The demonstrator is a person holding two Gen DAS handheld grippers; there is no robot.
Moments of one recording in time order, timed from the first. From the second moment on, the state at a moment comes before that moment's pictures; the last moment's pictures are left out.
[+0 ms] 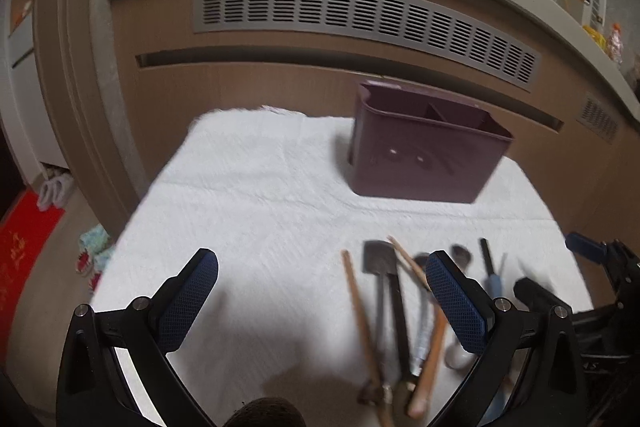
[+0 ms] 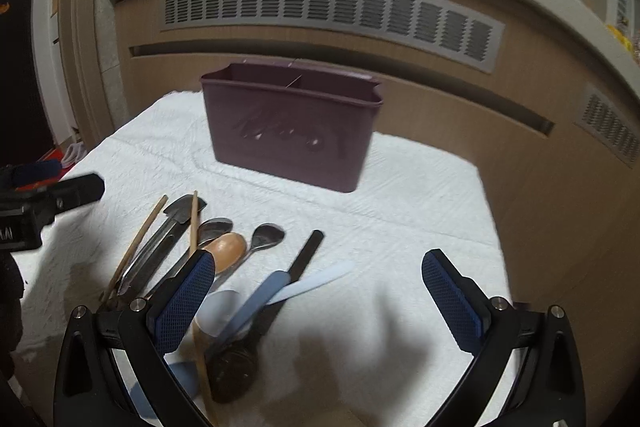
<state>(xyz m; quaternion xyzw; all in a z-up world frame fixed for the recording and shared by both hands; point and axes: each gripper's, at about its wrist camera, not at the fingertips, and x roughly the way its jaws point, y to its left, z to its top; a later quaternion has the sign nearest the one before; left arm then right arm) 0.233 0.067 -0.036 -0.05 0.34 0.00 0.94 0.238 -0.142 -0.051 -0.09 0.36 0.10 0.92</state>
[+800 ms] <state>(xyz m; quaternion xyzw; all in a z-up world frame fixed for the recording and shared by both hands) 0.224 0.128 -0.049 -0.08 0.35 0.04 0.93 0.283 -0.054 -0.093 -0.13 0.46 0.25 0.84</state>
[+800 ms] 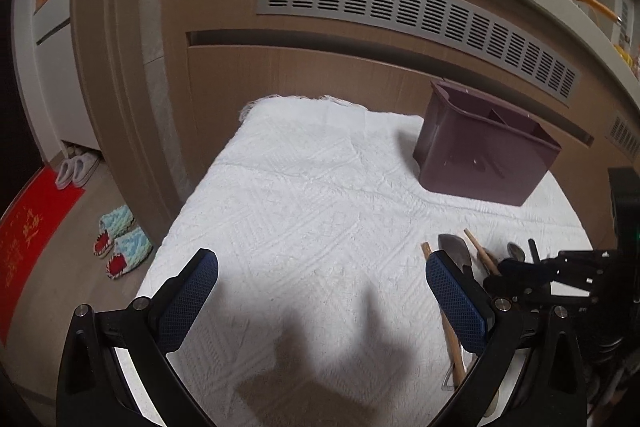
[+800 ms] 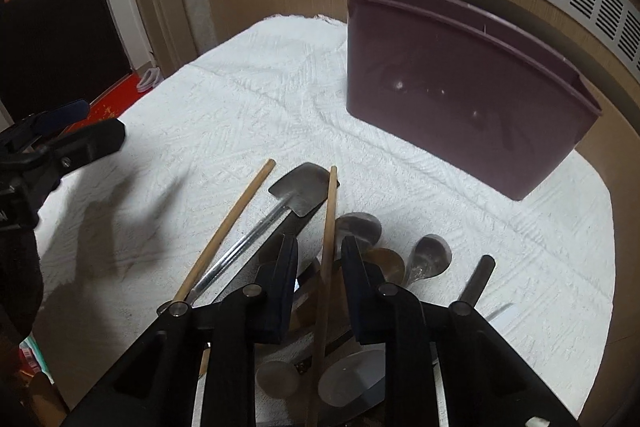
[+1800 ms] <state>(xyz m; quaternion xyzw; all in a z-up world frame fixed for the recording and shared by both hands) 0.280 0.009 -0.063 0.00 0.46 -0.17 0.87 0.250 -0.190 -0.044 0.01 0.42 0.22 0.88</state>
